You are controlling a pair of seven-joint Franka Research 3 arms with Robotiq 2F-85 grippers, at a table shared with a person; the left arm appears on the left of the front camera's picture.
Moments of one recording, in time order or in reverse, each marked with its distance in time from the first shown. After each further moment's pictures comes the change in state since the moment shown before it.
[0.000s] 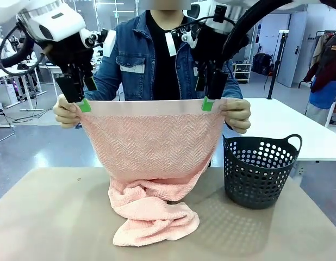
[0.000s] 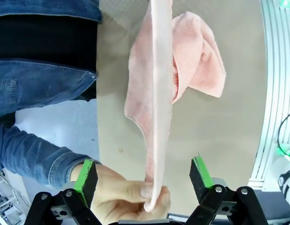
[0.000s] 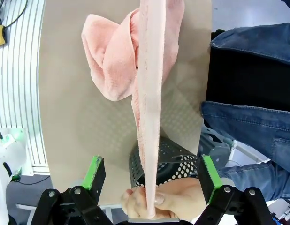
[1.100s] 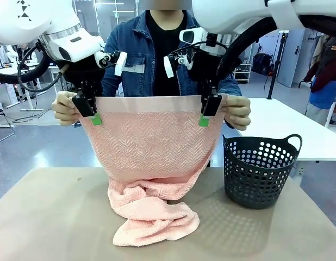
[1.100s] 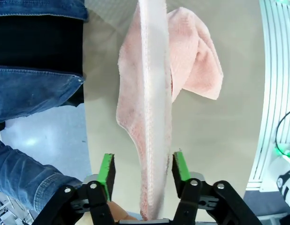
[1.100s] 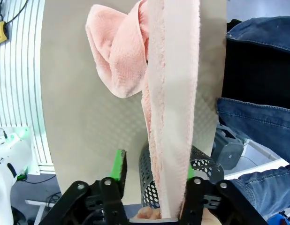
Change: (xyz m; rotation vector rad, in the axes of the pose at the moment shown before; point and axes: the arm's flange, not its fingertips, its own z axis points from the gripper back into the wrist) left arm 0.008 0.004 -0.042 -0.059 0.016 -0.010; right arm -0.002 0.001 -0.042 0.057 0.043 -0.028
